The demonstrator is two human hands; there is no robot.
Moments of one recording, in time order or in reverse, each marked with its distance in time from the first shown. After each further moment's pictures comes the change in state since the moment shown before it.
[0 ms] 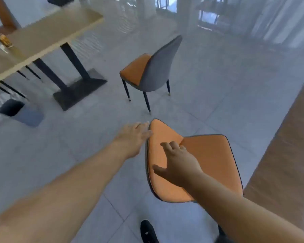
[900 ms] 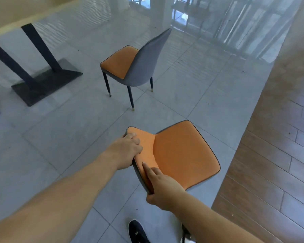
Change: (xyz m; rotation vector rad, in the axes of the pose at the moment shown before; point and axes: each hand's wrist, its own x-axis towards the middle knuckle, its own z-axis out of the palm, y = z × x) left_hand -0.015 -0.032 0.084 -0.172 0.033 0.277; right_hand -0.010 -0.057 0.099 0.120 -0.406 0.114
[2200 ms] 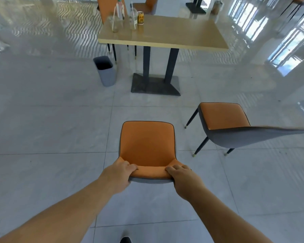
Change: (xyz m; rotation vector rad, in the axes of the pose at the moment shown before) left_hand -0.105 -0.088 0.055 -0.597 0.161 -1.029; right_hand 0.245 -0.098 -0.157 -0.707 -0.061 -0.585
